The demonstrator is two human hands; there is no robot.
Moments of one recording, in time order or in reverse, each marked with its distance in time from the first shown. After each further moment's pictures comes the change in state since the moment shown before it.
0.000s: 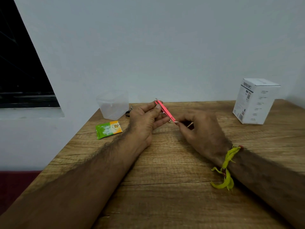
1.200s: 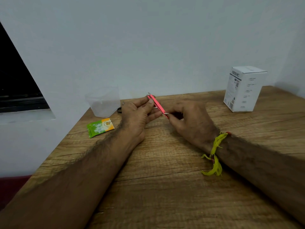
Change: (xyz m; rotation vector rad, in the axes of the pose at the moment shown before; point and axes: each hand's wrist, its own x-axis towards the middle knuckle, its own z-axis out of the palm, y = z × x) left_hand 0.000 -0.004 0.002 0.061 -0.048 0.072; right_hand 0.002 0.003 0.002 -0.028 0.035 -0.034
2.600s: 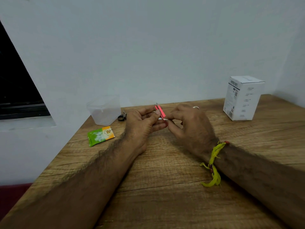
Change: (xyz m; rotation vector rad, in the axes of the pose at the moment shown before) left_hand -0.010 0.001 0.006 0.077 -0.064 0.028; right_hand 0.005 0.009 0.010 -0.077 0.082 -0.018
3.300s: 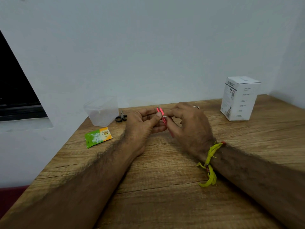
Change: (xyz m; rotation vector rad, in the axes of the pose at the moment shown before) left_hand 0.001 -0.005 -0.001 0.067 -0.092 0.052; right_hand 0.002 -0.002 -0.001 0.008 0.061 0.043
